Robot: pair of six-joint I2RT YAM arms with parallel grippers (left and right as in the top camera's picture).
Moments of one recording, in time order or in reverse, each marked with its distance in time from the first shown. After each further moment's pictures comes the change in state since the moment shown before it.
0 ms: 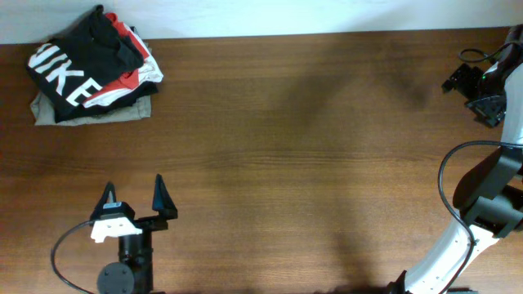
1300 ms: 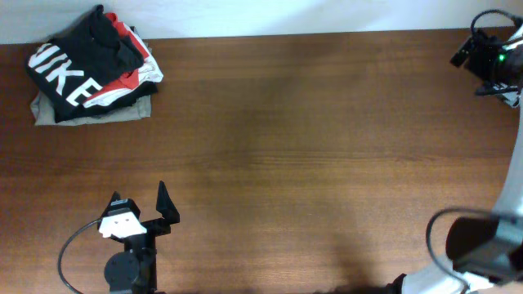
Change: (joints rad) left arm 0.000 -0.016 -0.038 -0.163 -0.043 -0.003; right arm 0.127 -0.397 0.000 0.001 0.005 0.000
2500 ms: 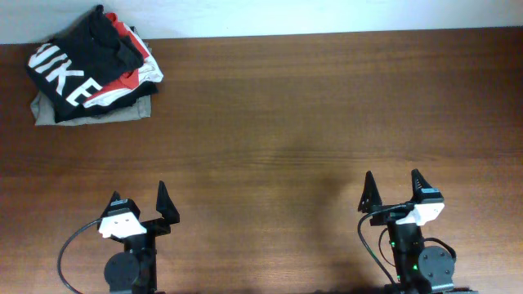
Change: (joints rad) left arm 0.000 -0.003 0.000 0.000 0.000 0.000; right arm 0.430 -1.757 -2.041 1.248 0.124 -0.232
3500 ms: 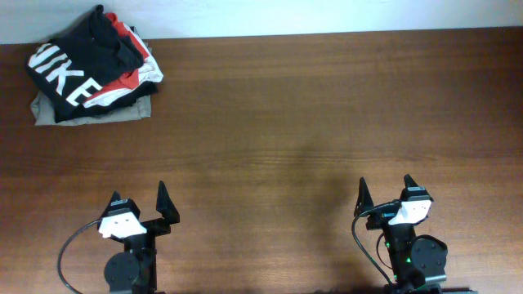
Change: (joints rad) left arm 0.000 0.000 0.000 0.000 0.000 0.000; right arm 0.000 -0.002 -0.033 -0.096 -0.008 -0.061
